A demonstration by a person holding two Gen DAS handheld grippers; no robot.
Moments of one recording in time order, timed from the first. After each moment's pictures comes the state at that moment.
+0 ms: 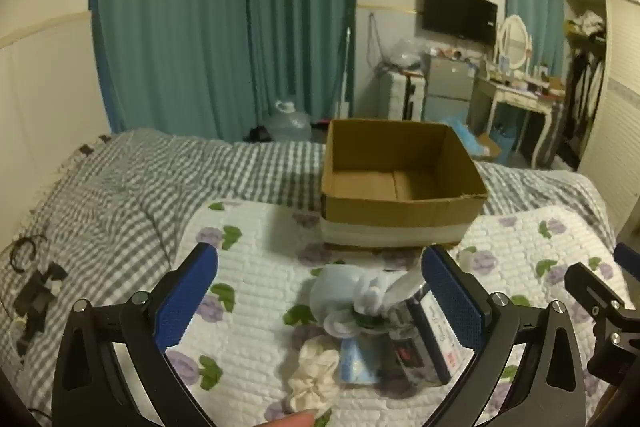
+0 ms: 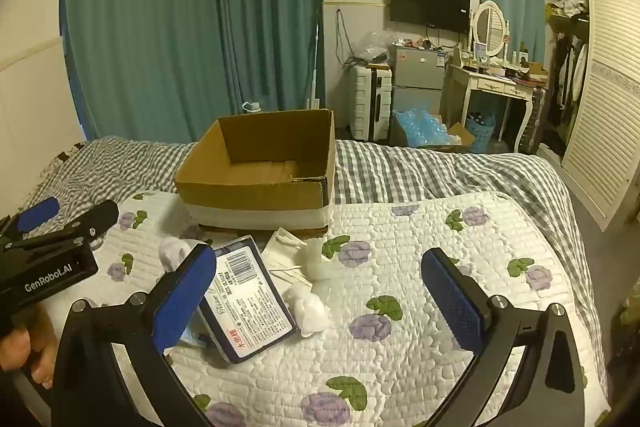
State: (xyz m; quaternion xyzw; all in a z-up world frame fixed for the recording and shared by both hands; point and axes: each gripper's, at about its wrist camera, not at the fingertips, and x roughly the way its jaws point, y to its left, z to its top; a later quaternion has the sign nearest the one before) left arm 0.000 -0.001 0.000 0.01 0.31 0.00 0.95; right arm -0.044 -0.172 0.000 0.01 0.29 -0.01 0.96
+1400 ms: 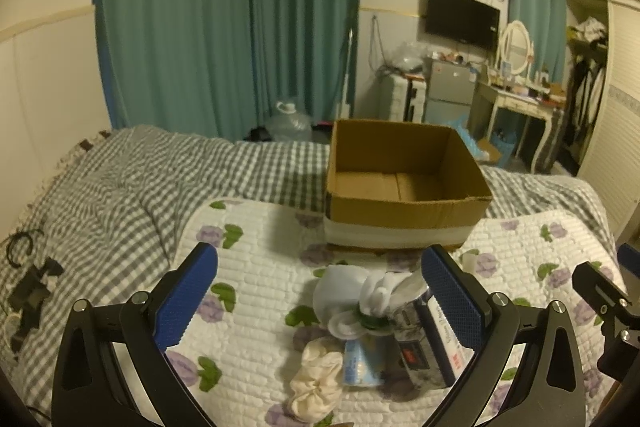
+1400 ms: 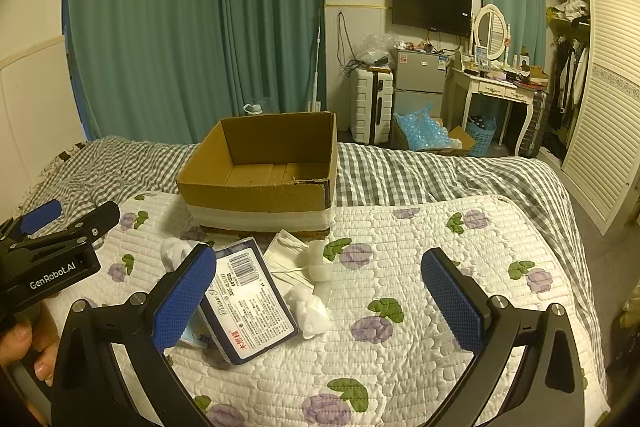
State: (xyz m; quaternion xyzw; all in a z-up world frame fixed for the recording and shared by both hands) left arm 0.000 0.010 -0.004 -0.01 0.28 0.00 0.96; right arm -0.044 -0.170 0.002 0.01 0.29 -0.01 0.96
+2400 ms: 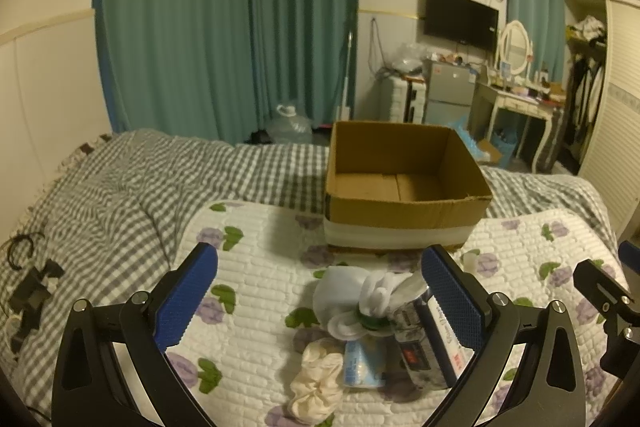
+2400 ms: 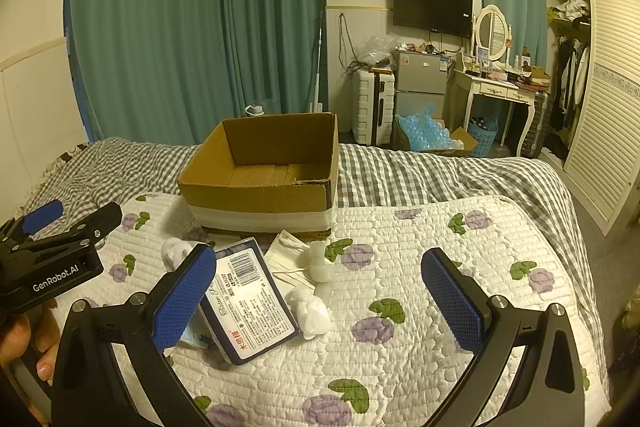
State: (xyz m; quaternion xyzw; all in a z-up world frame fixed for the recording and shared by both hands) left arm -0.001 0.008 -0.005 -0.01 0.28 0.00 0.96; right arm -0.045 -0.170 0.002 0.01 0.29 -0.01 0.96
